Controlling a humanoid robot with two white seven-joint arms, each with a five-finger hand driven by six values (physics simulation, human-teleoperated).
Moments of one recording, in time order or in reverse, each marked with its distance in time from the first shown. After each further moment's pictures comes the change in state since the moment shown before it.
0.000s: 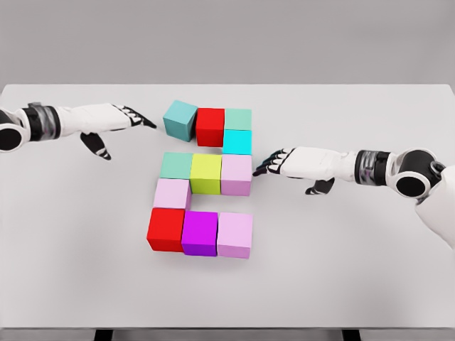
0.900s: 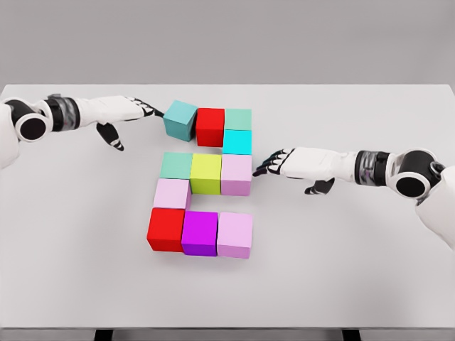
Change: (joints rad) left arm -0.028 -0.149 0.006 0.194 -0.009 0.000 -0.002; right arm 0.002 0.001 0.000 0.000 0.004 0.000 -0.002
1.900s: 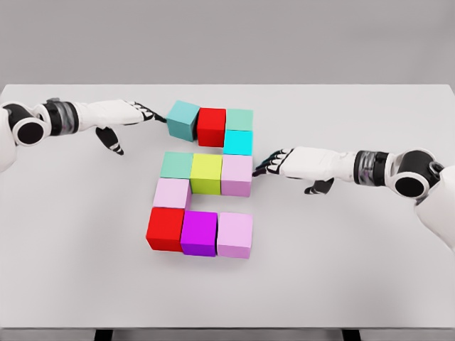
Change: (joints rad) left arm 0.015 0.031 0.000 -0.053 0.004 0.000 0.001; right arm 0.000 0.004 0.000 0.000 0.006 0.000 -0.003
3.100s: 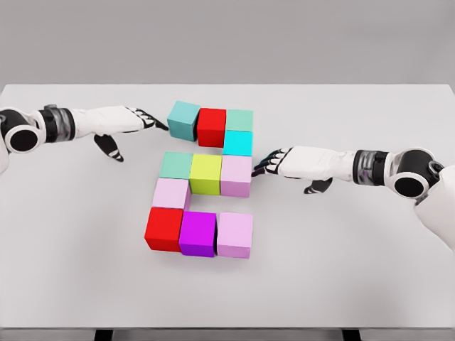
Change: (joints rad) left arm 0.028 0.067 0.011 -0.127 -0.003 0.000 -0.001; right arm 0.000 -0.002 0.000 -0.020 0.011 -0.001 -0.004
